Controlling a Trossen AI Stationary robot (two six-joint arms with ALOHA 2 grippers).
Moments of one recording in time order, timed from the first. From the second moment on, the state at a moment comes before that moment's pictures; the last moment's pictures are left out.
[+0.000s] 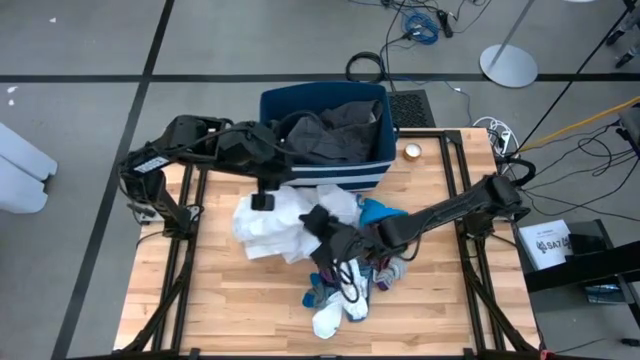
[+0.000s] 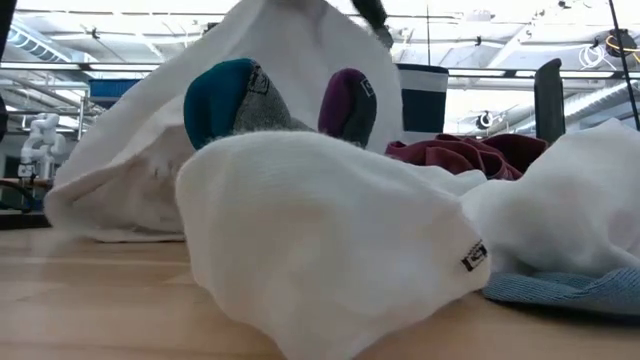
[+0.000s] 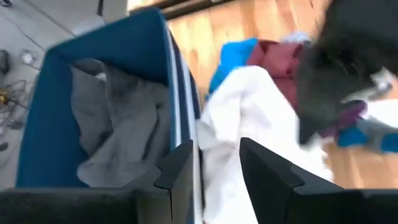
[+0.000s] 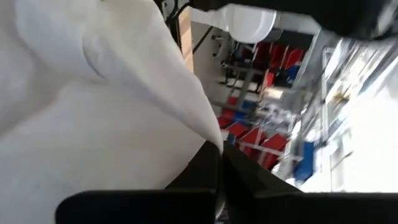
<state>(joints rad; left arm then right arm) -0.03 1.68 2.35 -1.50 -0.19 0.22 0.32 1.77 1.49 -0.17 0.79 -1.31</state>
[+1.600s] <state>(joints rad) -0.22 1.57 1.32 -1.19 -0.35 0.04 0.08 1.25 1.49 -1.23 0.57 -0.04</state>
